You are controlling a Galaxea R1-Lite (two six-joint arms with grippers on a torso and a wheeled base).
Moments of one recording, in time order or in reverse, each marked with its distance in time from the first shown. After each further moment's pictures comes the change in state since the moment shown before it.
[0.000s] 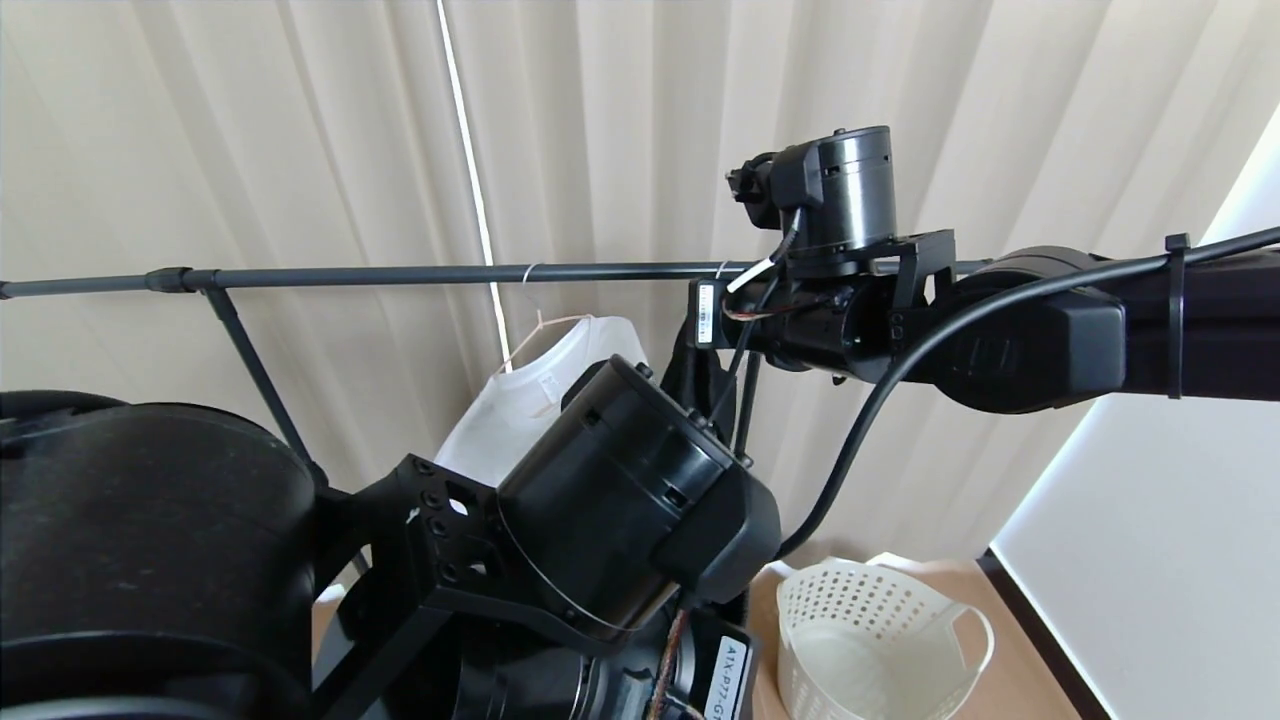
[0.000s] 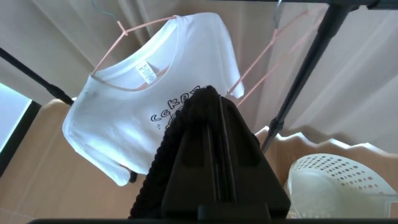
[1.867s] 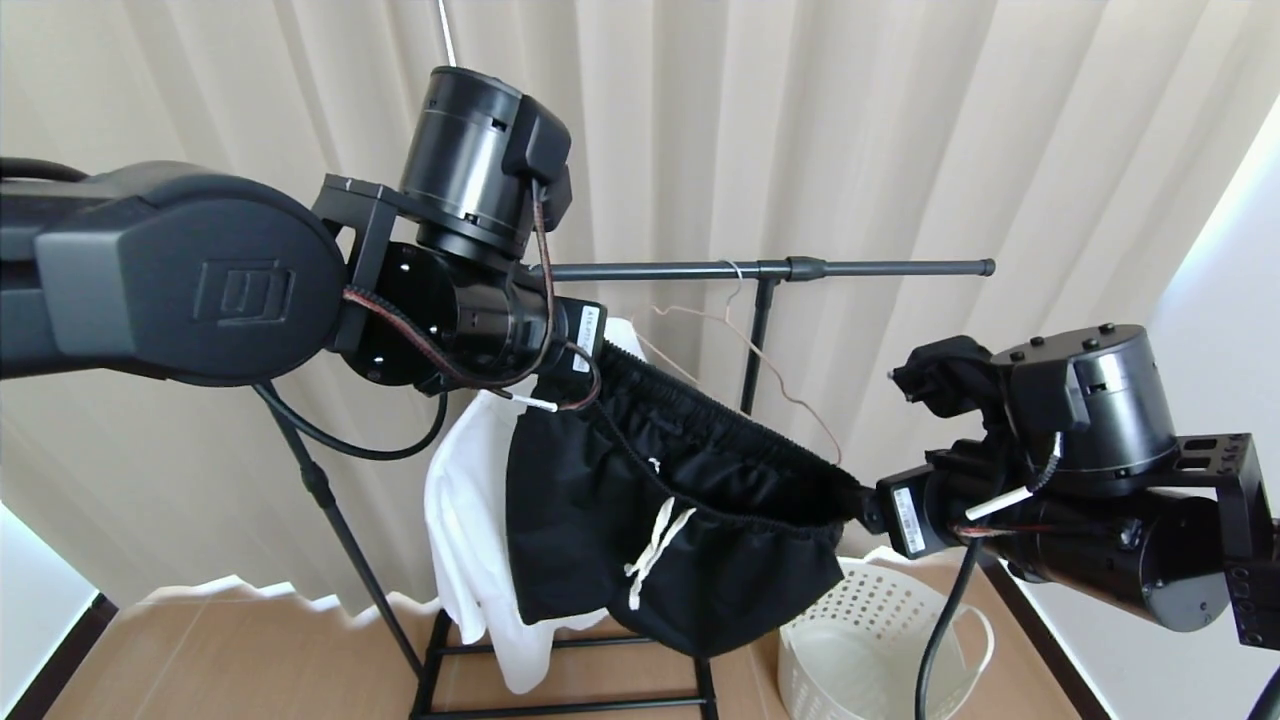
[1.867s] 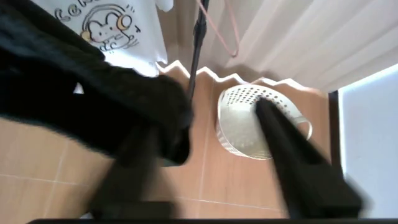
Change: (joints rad) left arm 0.387 0.108 -0.348 -0.077 0.263 0.357; right arm -0.068 -0.420 0.825 -0.129 -0.069 -0.204
